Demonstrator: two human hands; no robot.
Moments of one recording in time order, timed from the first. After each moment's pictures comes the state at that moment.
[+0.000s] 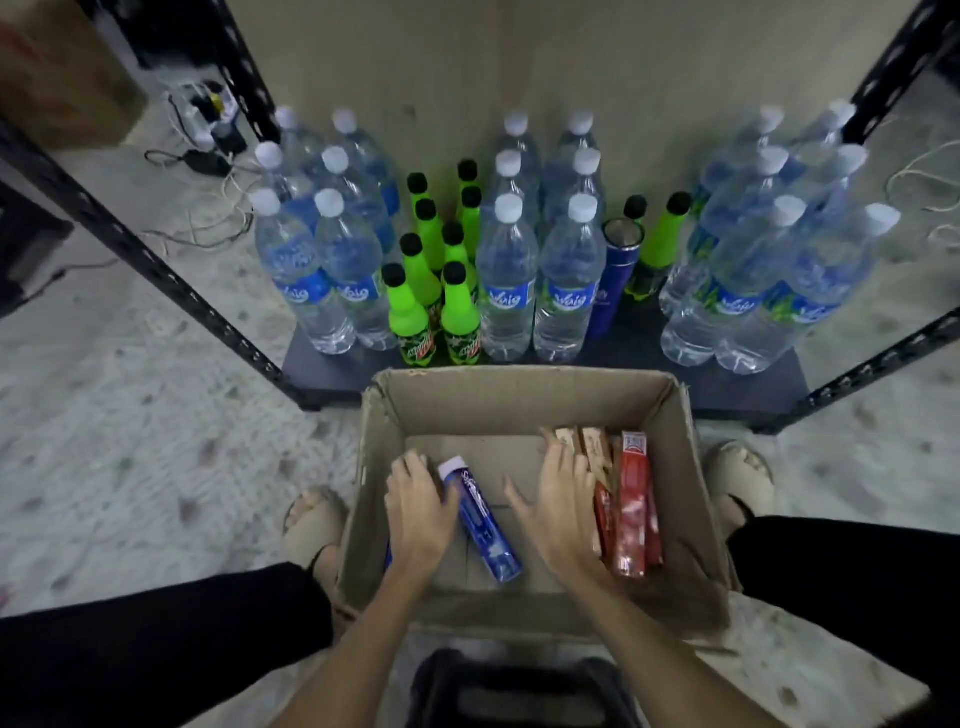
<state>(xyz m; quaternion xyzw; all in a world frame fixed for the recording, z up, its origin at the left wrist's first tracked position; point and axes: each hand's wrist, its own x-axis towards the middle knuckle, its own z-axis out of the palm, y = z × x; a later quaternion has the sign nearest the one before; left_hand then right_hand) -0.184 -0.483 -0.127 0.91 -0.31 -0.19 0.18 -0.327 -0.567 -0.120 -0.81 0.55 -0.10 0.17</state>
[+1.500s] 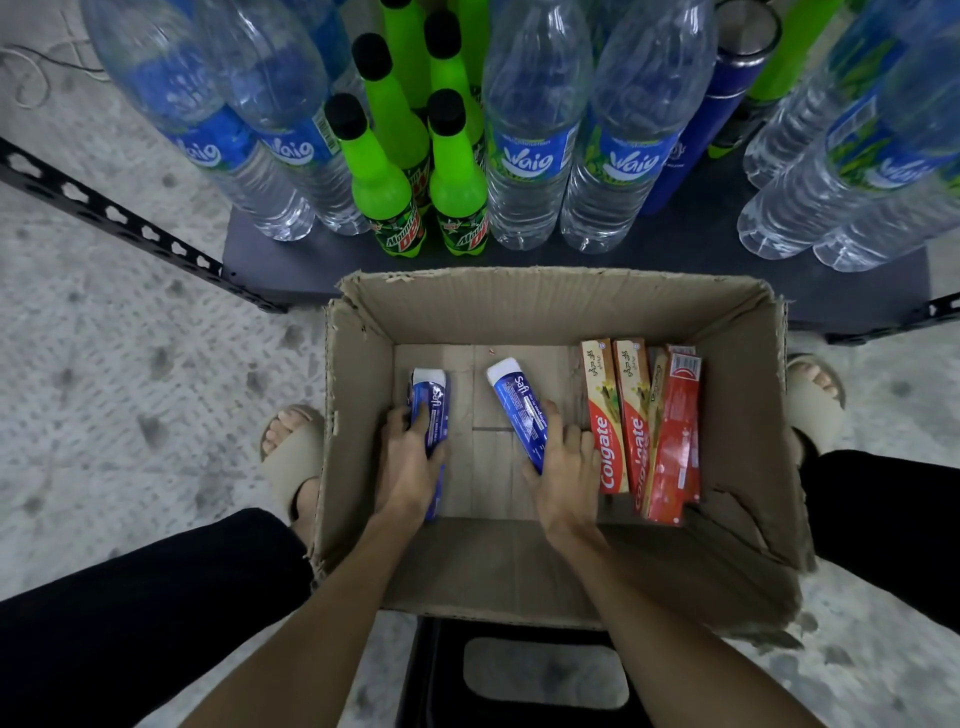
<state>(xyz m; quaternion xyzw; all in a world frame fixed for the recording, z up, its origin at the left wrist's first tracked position) -0.155 -0.462 -0.238 0.89 -0.33 -0.29 0.11 -0.330 -0.545 -0.241 -0.80 0.57 0.09 0.17</state>
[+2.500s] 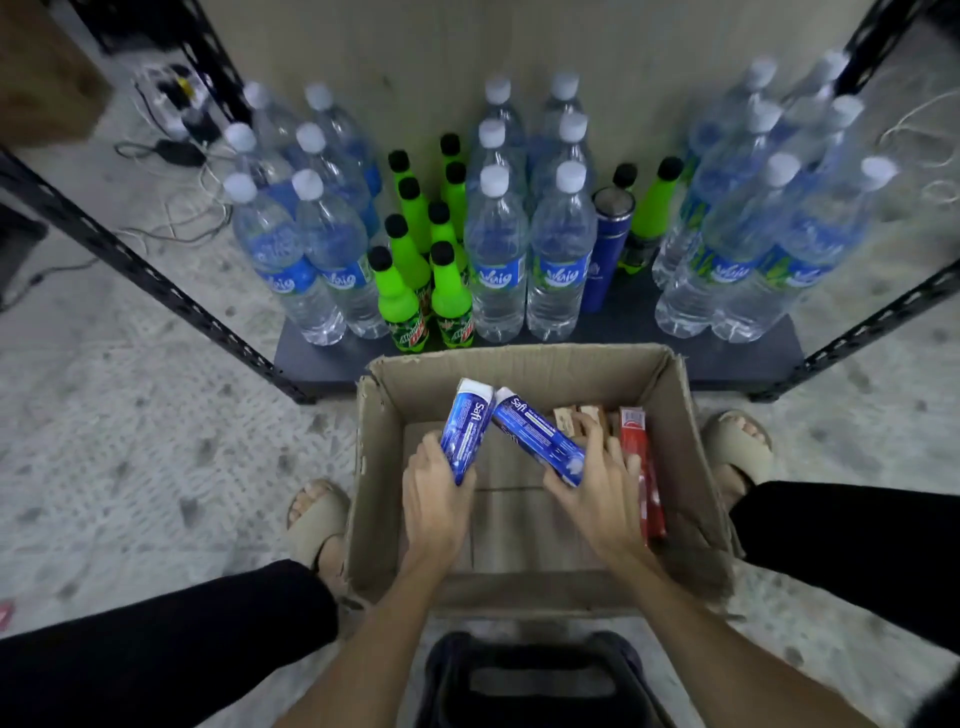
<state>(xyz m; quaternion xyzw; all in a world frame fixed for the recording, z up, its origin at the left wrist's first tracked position) -0.197 -0.487 -0.127 0.89 -0.37 -0.15 0.23 -0.375 -0.582 -0.136 -0.79 0.56 -0.15 0.21</state>
